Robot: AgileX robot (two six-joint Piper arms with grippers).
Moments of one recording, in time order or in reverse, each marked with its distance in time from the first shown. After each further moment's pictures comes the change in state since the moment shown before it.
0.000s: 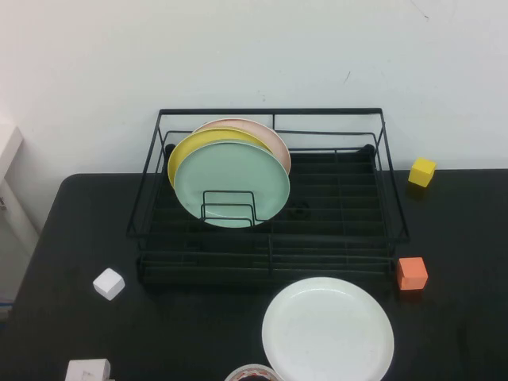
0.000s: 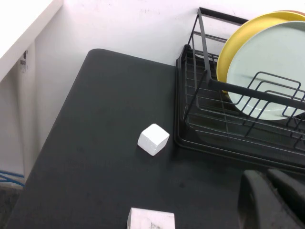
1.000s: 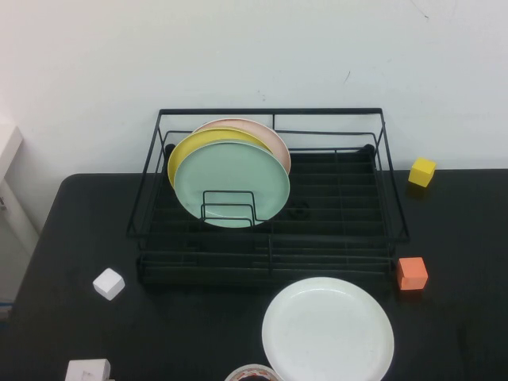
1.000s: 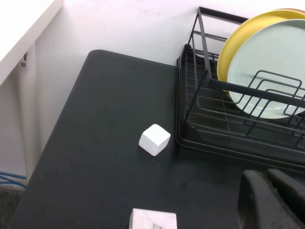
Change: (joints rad) right arm 0.000 0.000 0.000 -0.006 0.000 0.000; left arm 0.000 0.000 0.000 0.000 0.000 0.014
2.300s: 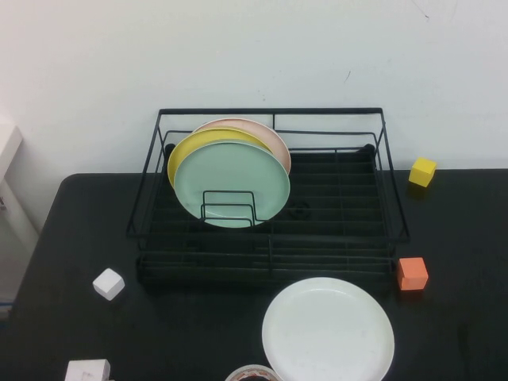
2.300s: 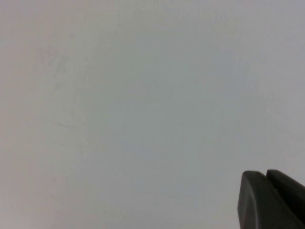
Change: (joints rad) right arm 0.000 0.000 -0.004 0.289 -0.677 -0.020; left arm 0.000 -0.002 -0.073 -0.033 -0.706 -0.042
